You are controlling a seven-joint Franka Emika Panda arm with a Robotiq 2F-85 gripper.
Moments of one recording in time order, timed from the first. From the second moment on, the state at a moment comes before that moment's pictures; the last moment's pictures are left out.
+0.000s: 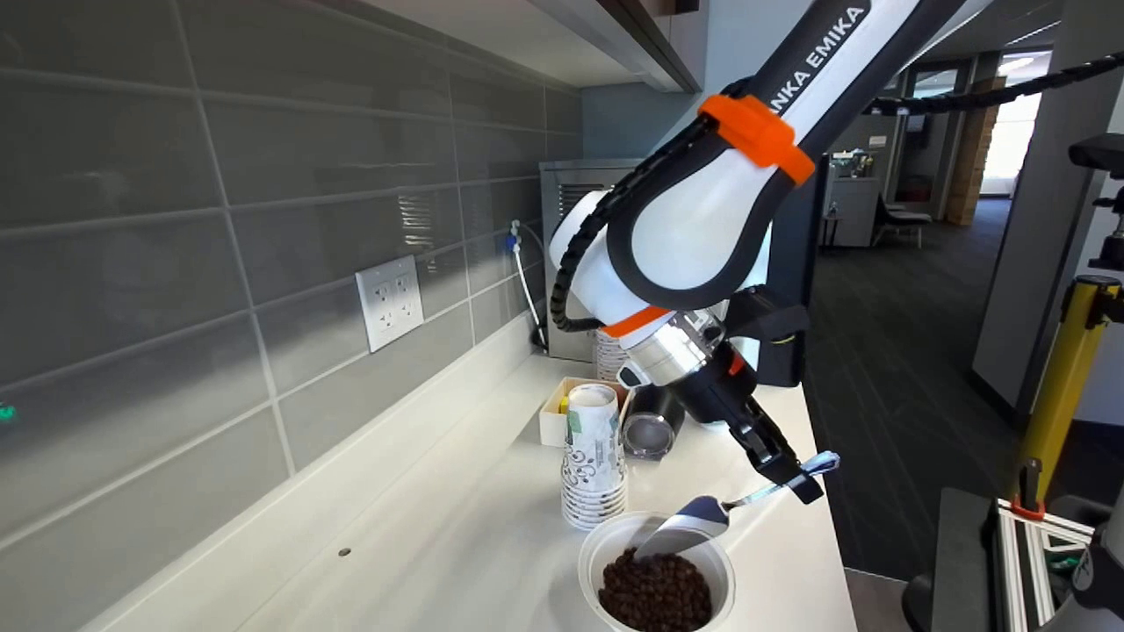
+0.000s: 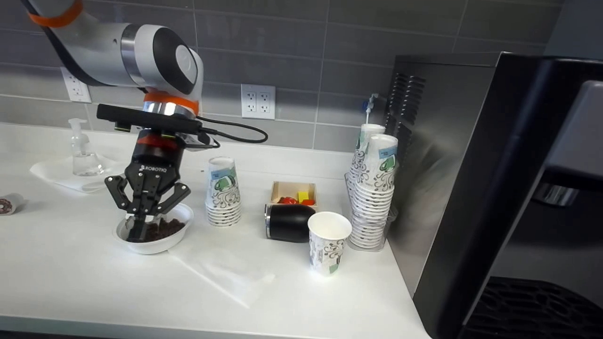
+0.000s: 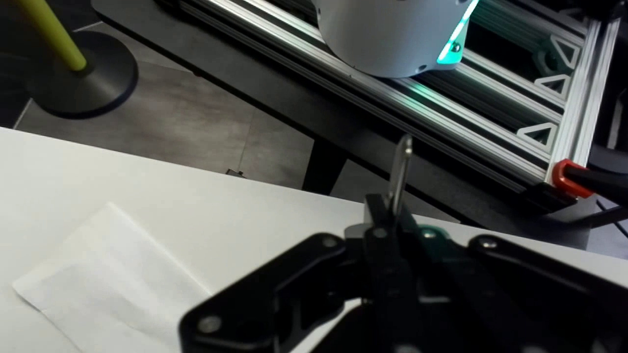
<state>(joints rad) 0.15 -0.01 0.17 -2.47 -0.05 1.73 -0.22</state>
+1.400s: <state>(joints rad) 0.27 0.23 0.25 -2.25 -0.27 1.53 0.03</state>
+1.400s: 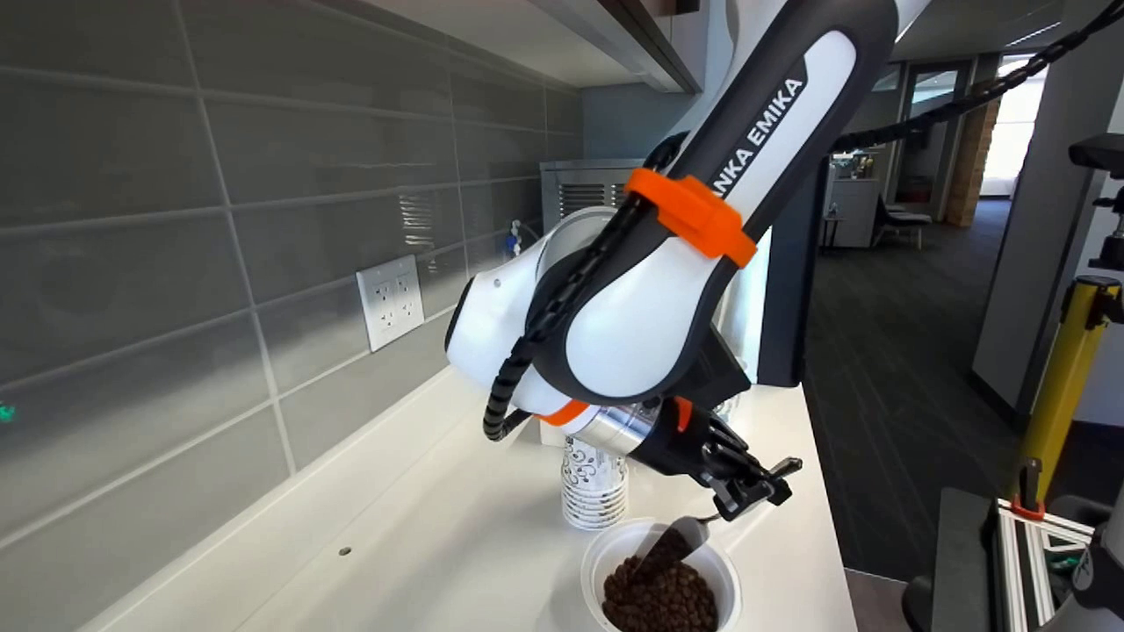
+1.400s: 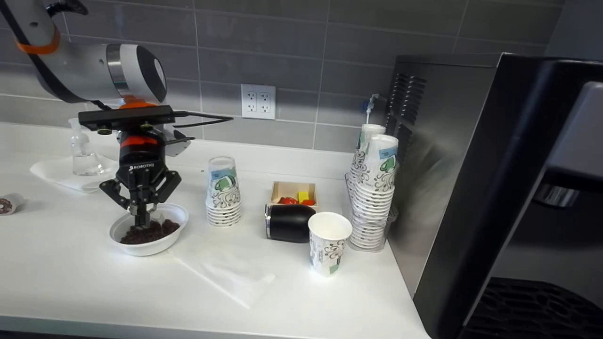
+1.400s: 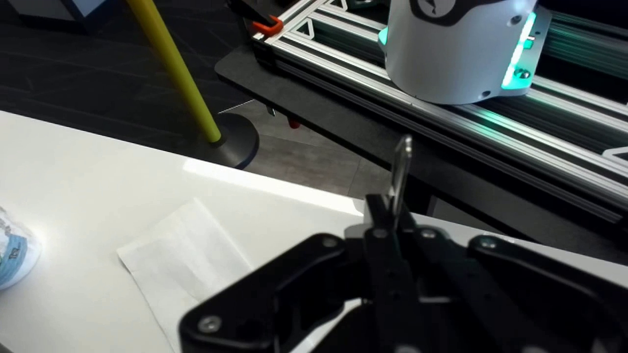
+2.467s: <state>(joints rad) 0.28 0.24 0.27 -2.19 -0.38 1.33 -0.28</state>
